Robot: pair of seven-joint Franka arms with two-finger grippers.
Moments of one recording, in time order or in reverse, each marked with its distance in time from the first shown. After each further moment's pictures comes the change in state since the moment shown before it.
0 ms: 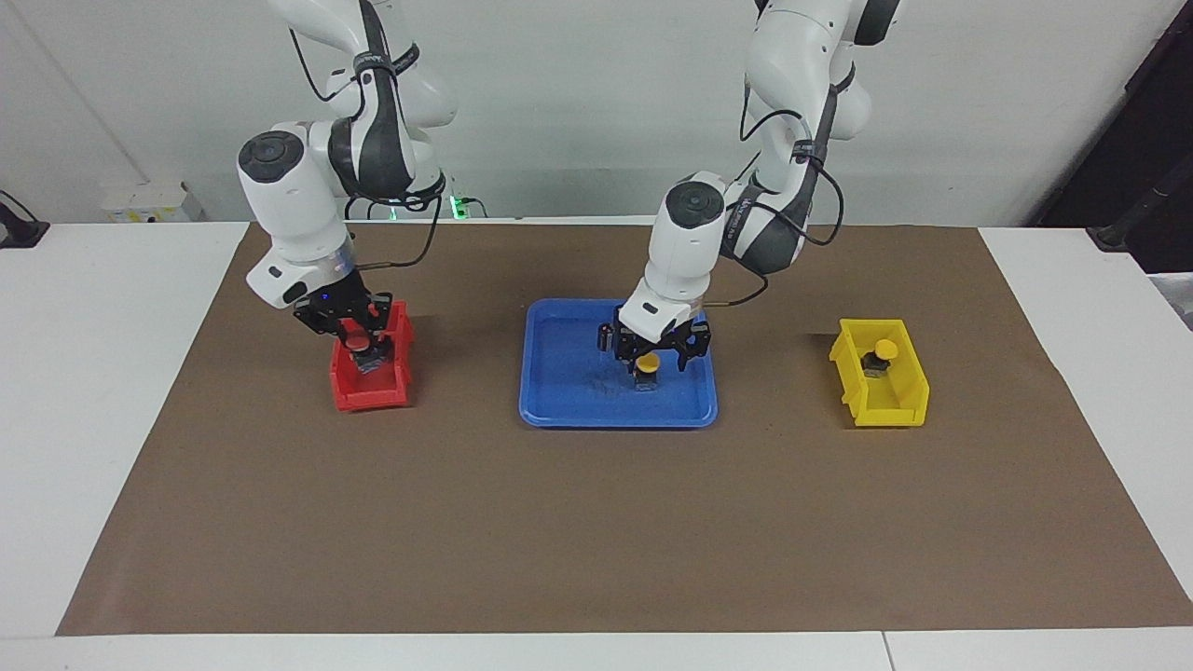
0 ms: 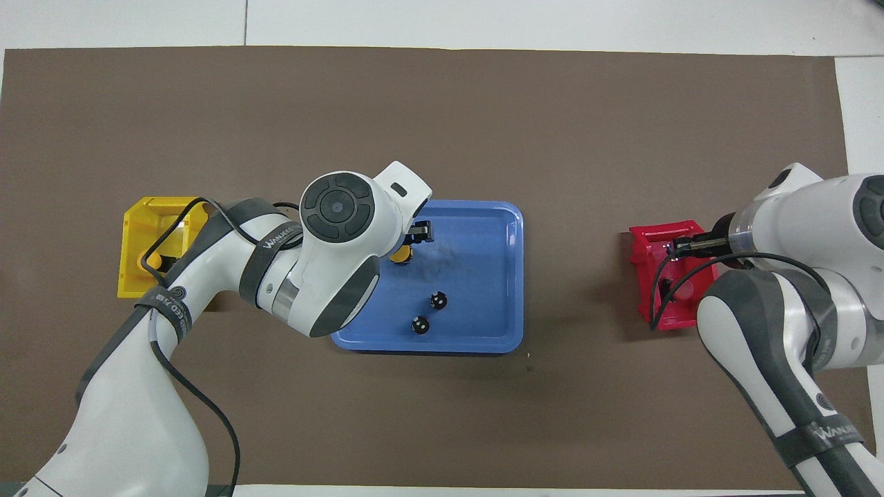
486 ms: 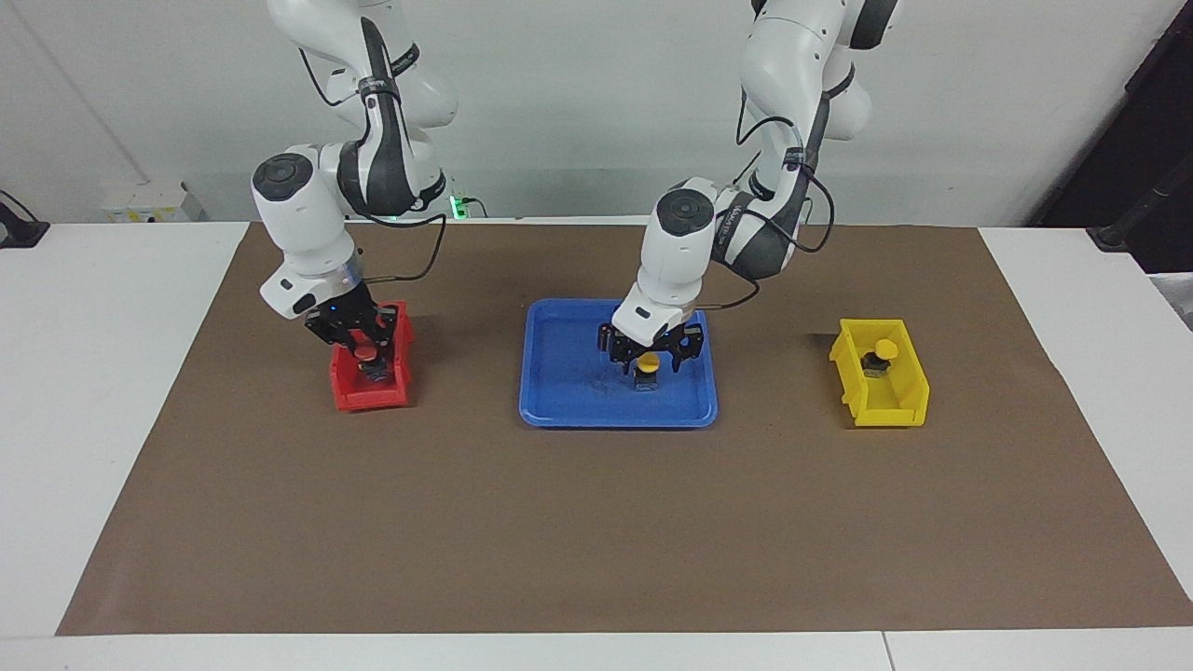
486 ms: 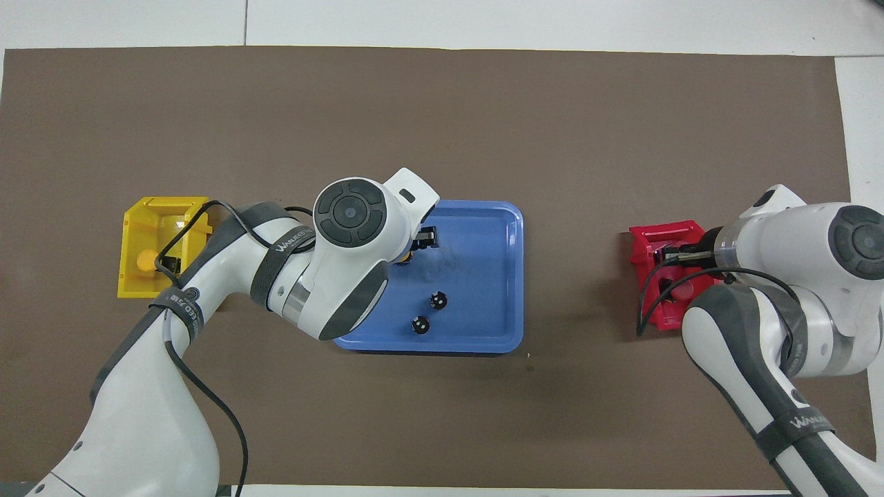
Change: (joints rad) left arm -0.018 0.007 0.000 -0.002 0.000 -0.002 -0.012; right arm -0.004 0.025 0.000 -0.094 0.043 0.141 -0.001
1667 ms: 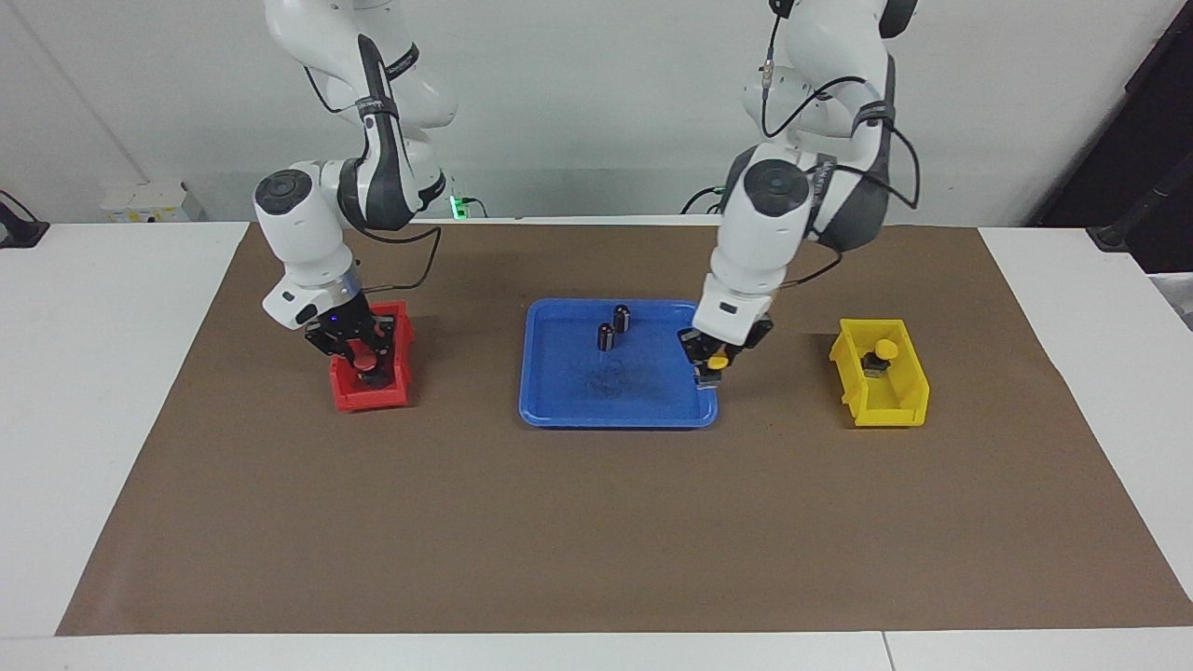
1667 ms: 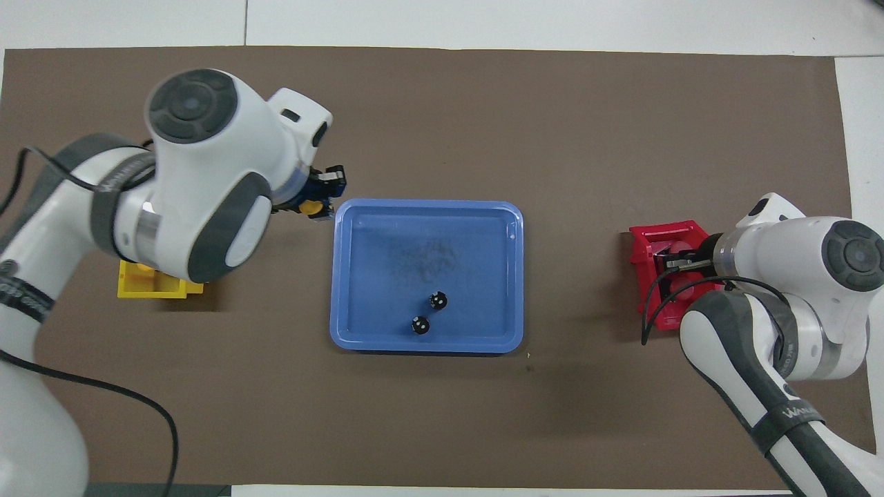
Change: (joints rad) left arm 0.246 -0.097 0.054 0.177 -0.013 -0.328 0.132; right arm -0.024 0.014 -0.001 -0.045 0.003 0.070 -0.103
